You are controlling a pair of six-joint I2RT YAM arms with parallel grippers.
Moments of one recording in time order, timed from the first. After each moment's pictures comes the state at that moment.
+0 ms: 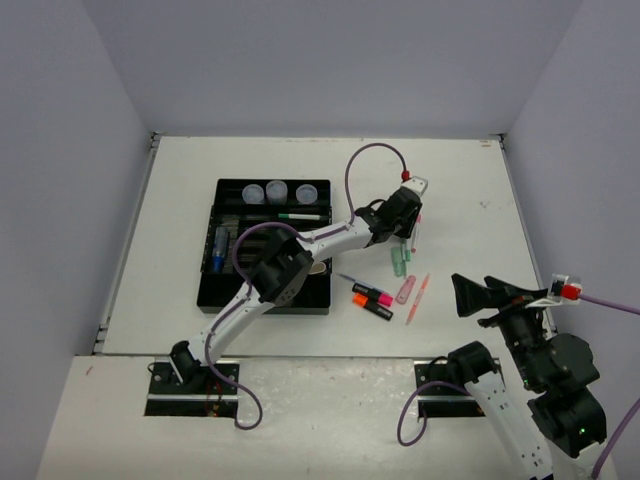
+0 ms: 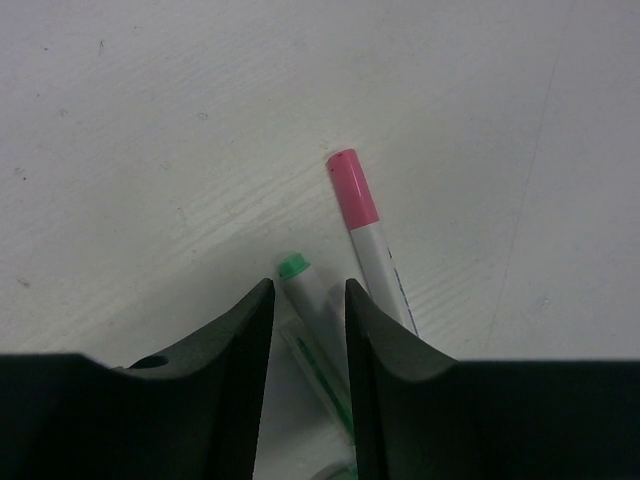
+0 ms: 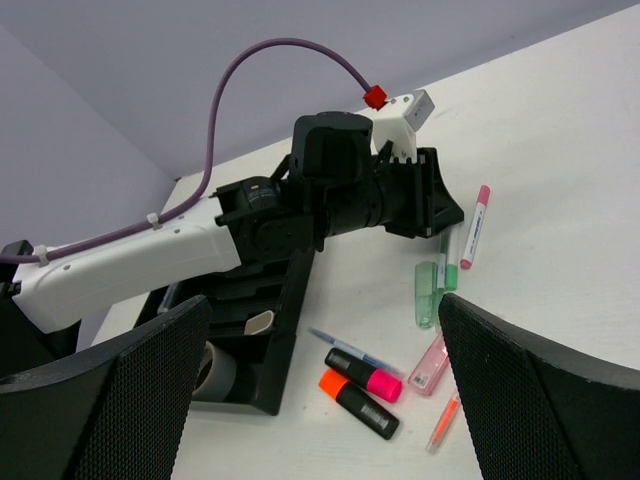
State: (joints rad) left arm -0.93 2.62 2.22 -0.25 -0.19 -0.36; right arm 0.40 0.01 0.82 -0.81 0.19 0.55
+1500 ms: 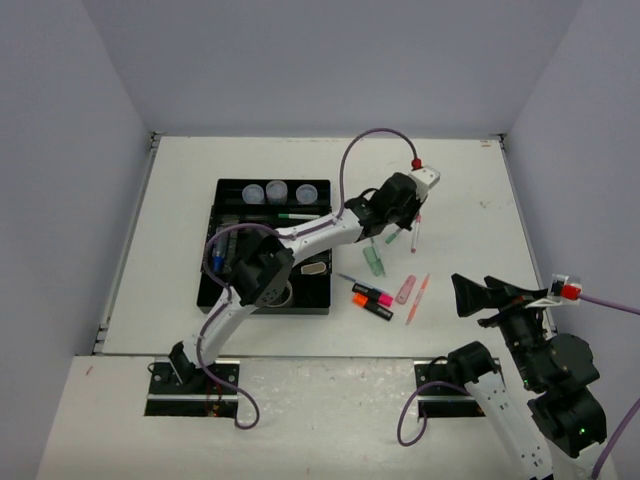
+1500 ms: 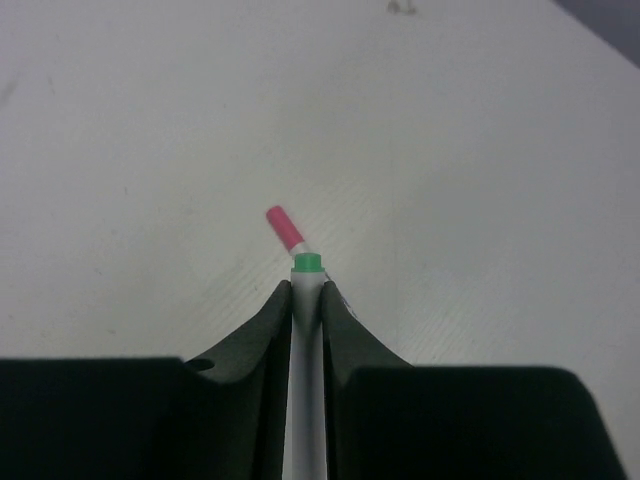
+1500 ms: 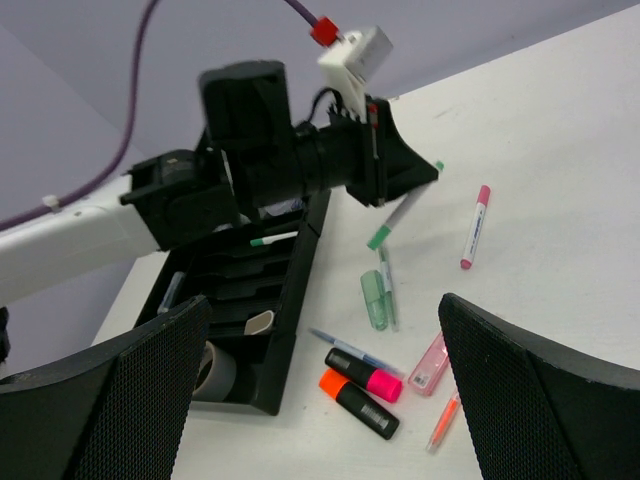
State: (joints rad) left arm -0.93 2.39 2.05 -0.17 -0.05 -0.14; right arm 0.40 0.01 0.82 -0.81 0.19 0.55
